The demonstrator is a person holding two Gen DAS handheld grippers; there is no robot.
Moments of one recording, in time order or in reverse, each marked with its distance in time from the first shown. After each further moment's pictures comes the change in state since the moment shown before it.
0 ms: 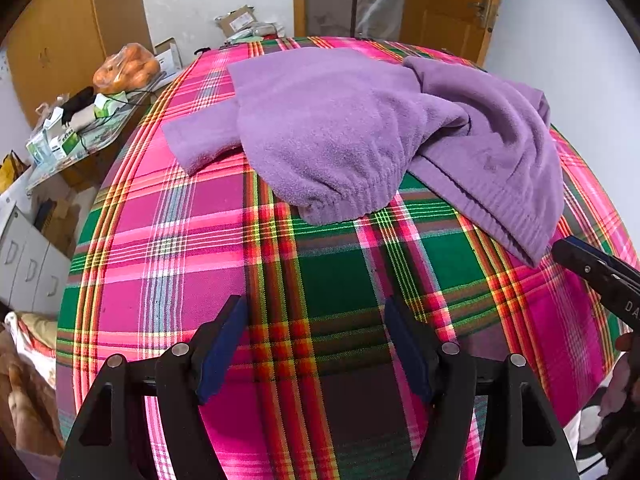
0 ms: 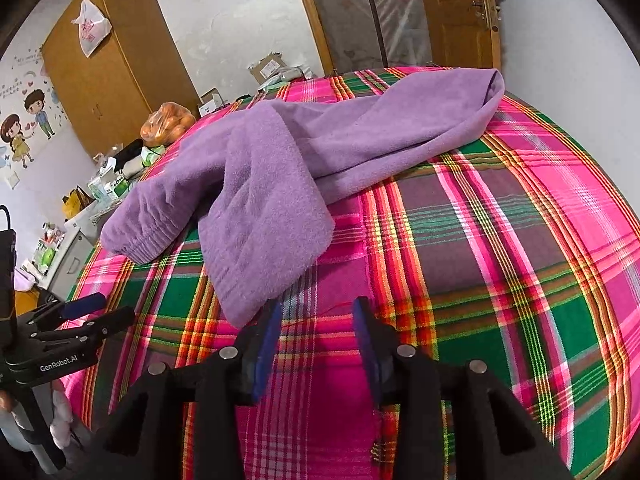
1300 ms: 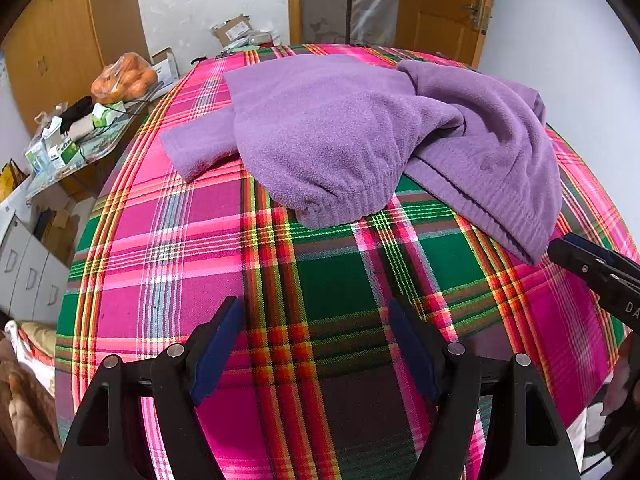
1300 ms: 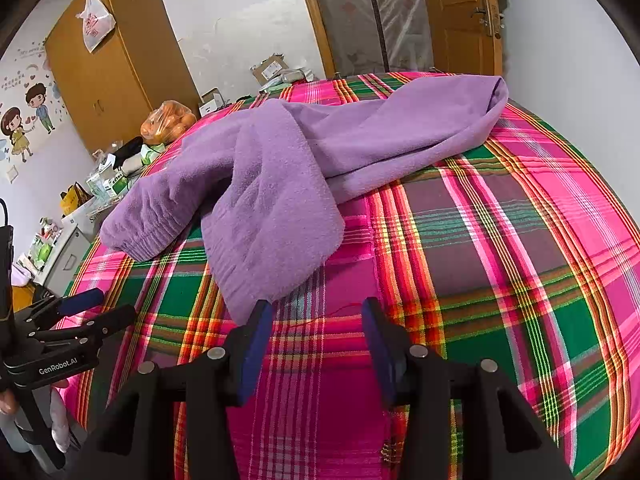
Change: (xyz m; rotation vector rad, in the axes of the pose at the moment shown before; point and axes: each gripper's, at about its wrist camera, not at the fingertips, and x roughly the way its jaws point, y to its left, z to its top) left arm 0.001 0.000 -0.002 0.019 -0.033 0.000; right arm 0.000 0.009 0.000 -0.023 -0.006 -0.019
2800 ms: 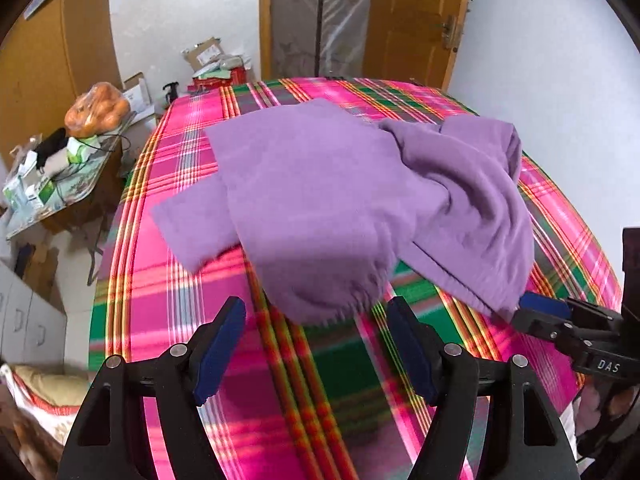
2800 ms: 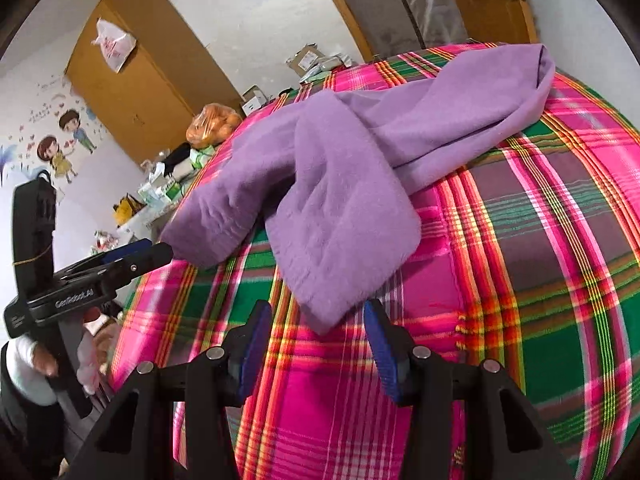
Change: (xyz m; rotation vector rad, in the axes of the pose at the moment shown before) left arm -0.011 0.025 0.065 0.053 -0.025 -0.115; right arm 0.008 -0.002 0.011 0.094 0.058 0.261
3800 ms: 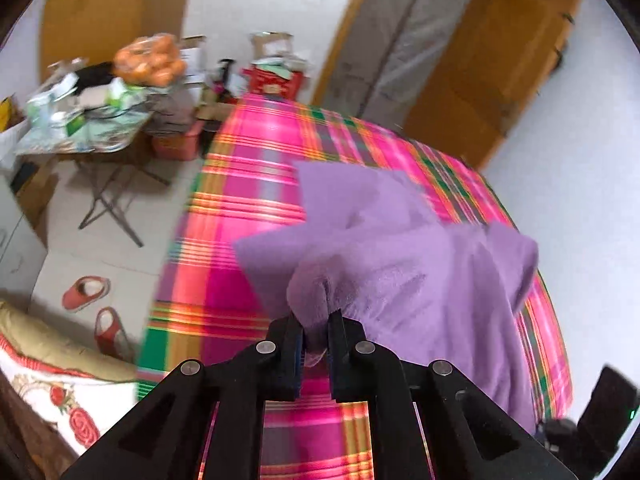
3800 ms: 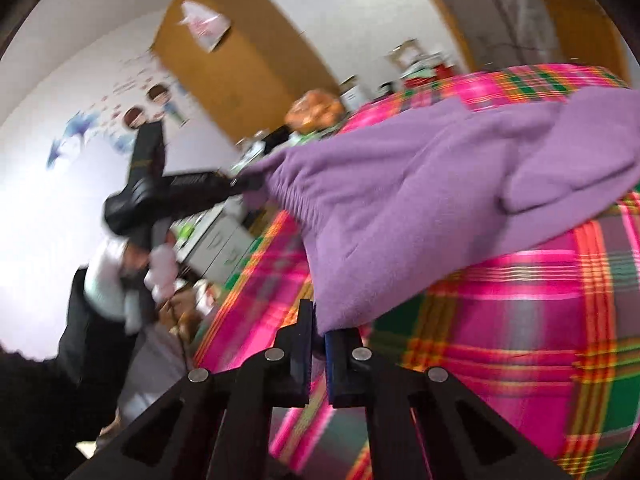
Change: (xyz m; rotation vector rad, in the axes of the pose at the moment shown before) left arm -0.043 0.113 0.032 -0.349 -0.085 -0.042; right arm -0.006 0.064 0.007 -0.205 0.088 0.350
